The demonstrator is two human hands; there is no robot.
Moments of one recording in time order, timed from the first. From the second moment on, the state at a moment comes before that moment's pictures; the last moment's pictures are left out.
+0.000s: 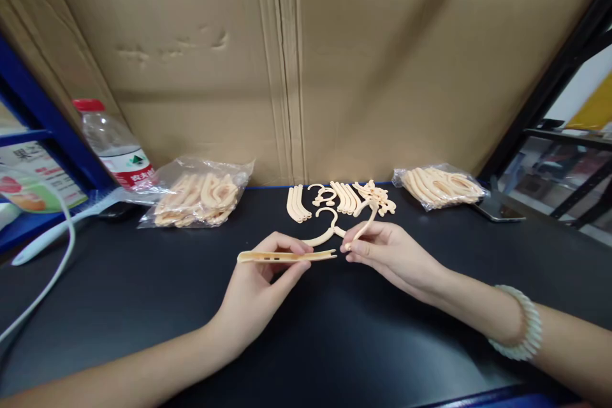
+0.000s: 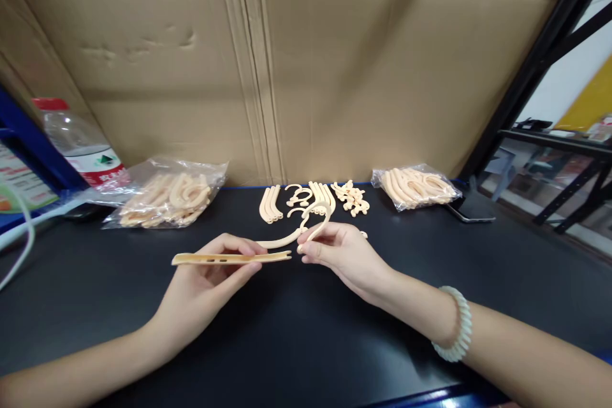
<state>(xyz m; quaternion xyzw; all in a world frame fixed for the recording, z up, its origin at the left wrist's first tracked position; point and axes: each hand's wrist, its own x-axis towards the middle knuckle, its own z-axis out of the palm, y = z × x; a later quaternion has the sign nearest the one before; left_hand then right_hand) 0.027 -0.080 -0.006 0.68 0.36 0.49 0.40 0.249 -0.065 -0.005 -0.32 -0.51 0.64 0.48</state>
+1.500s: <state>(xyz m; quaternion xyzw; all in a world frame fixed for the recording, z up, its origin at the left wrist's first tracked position) 0.030 -0.091 -0.008 0.69 0.36 0.49 0.39 0.235 -0.075 -0.010 -0.32 -0.56 0.62 0.44</state>
